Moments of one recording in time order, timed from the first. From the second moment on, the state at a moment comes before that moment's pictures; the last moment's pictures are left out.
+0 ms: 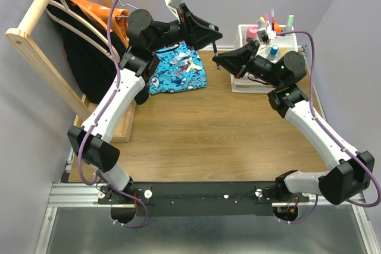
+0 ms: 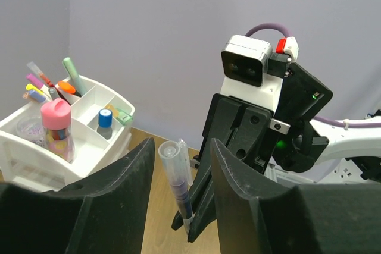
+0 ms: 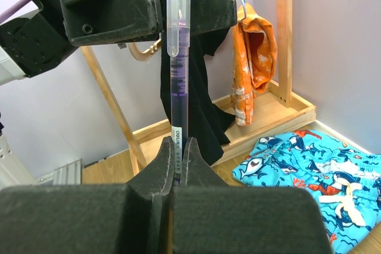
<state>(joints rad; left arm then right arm) -0.47 1.63 1.83 0.19 0.82 -0.57 0.42 1.29 1.18 0.45 -0.68 0.40</state>
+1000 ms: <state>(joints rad) -0.48 1.64 1.77 0.32 0.88 -0.53 0.42 1.39 1.28 0.44 -0.79 0.36</state>
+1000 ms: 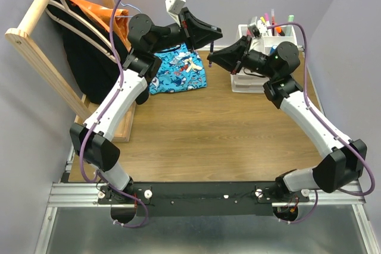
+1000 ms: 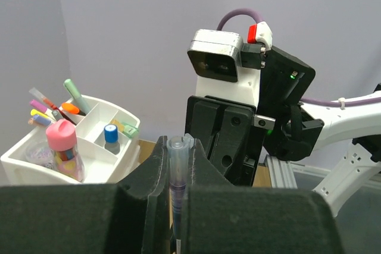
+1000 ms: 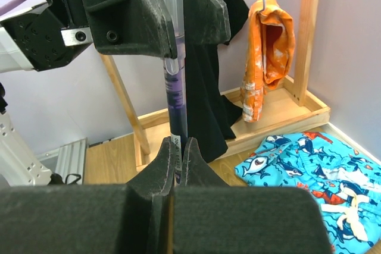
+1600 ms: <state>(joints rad) -0.48 1.61 1.66 0.36 0.84 -0.47 0.38 1.41 1.32 0.36 -0.85 0.37</state>
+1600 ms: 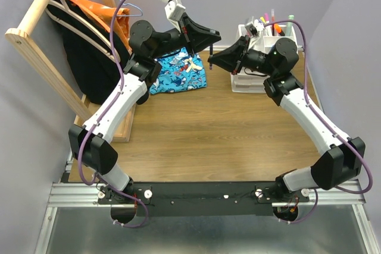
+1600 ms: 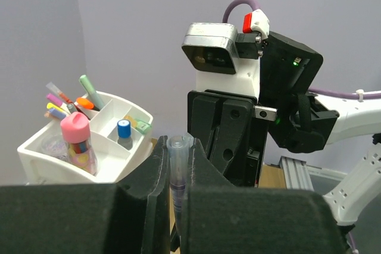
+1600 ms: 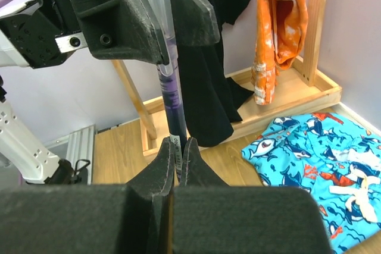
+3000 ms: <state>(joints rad) -0.52 1.61 1.86 -0.14 0.90 -0.13 0.30 1.38 1.39 0.58 -0.68 0.49</state>
